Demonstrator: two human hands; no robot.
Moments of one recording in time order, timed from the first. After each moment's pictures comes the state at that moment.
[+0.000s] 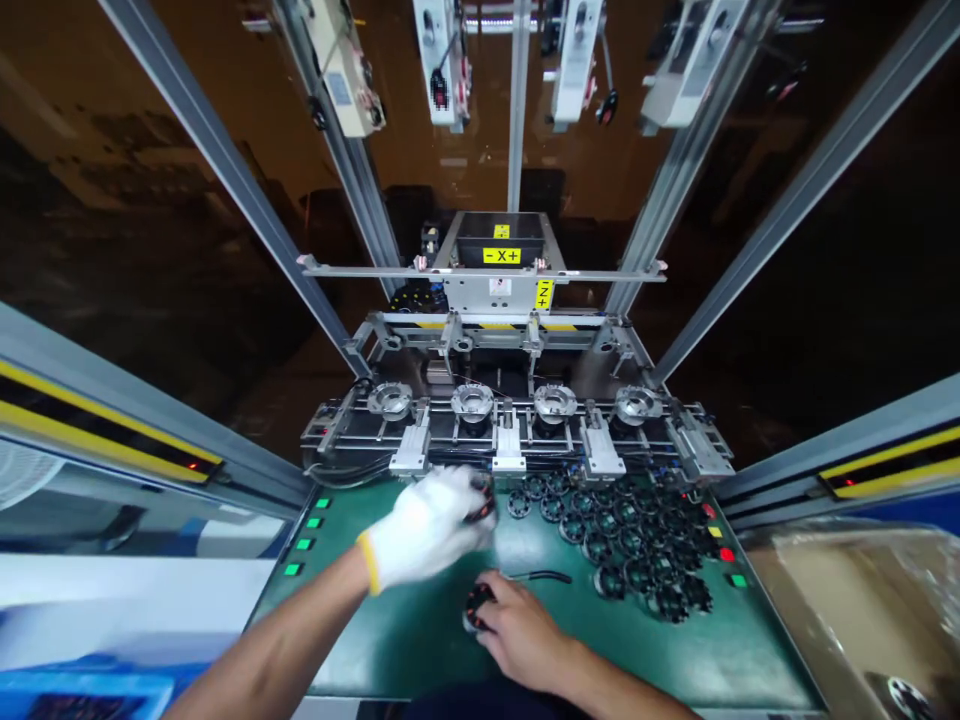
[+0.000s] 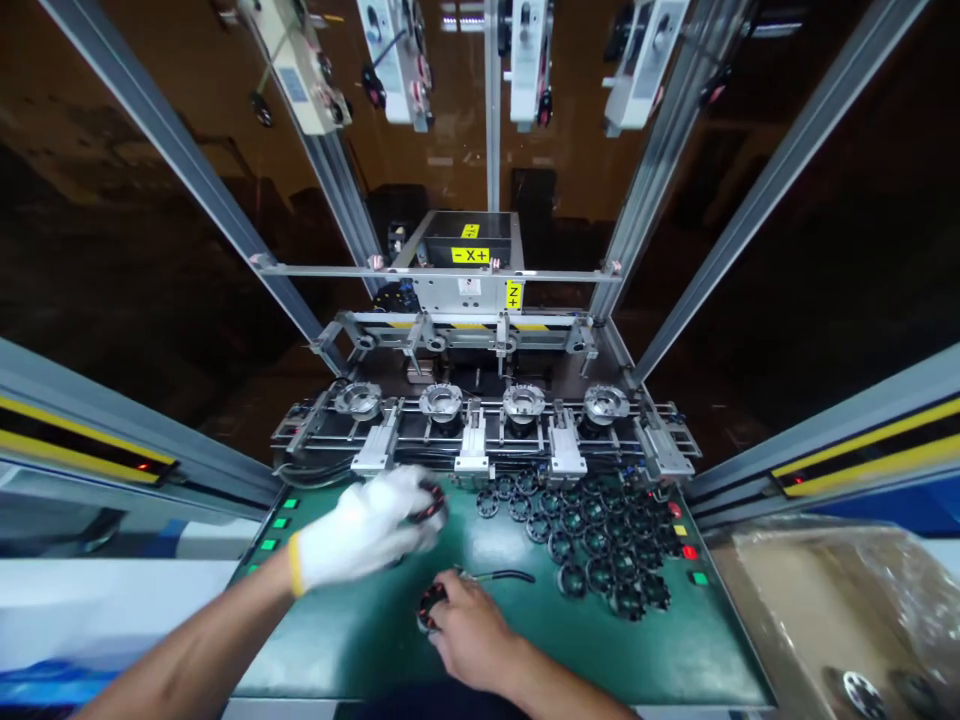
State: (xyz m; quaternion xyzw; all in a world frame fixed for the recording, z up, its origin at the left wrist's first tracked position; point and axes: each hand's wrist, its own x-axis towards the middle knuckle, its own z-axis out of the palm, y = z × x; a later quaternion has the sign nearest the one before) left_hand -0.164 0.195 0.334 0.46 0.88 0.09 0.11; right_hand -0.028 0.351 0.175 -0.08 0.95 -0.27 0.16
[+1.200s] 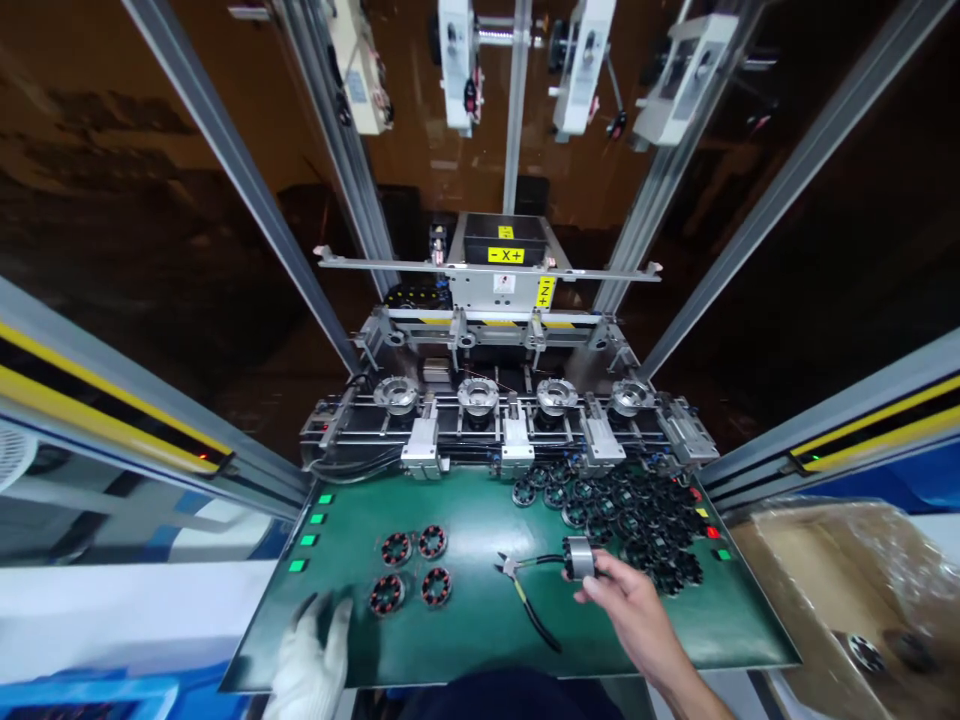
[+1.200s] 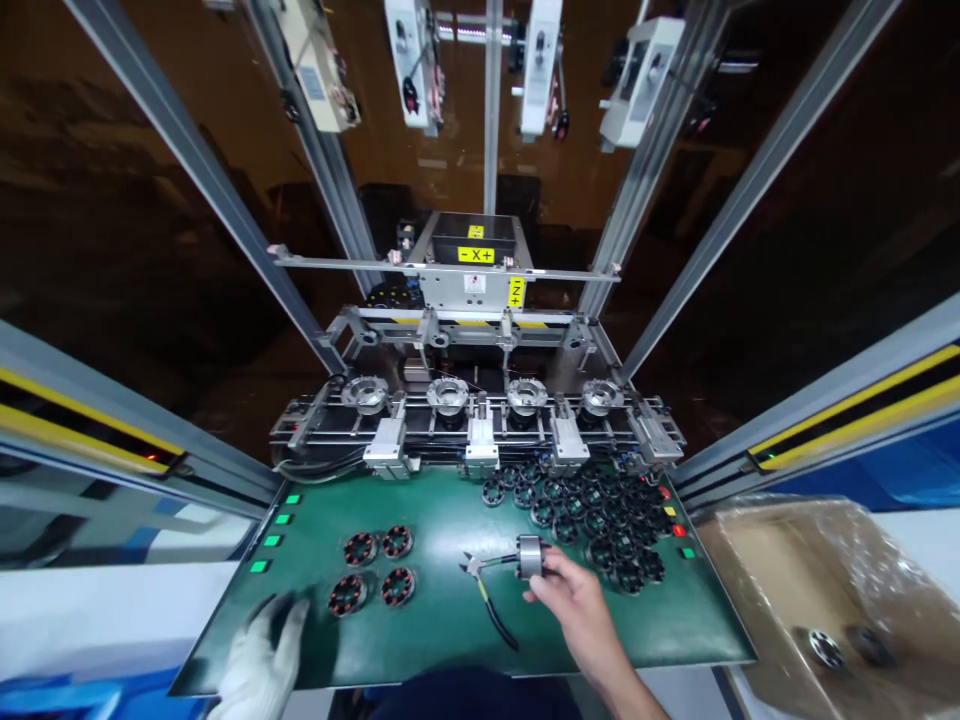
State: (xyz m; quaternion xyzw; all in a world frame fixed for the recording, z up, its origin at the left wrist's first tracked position) left_hand -0.135 0.023 0.040 -0.12 0.92 0.36 -0.01; right_hand 0.042 0.412 0.190 0.20 0.69 -0.68 -0.15
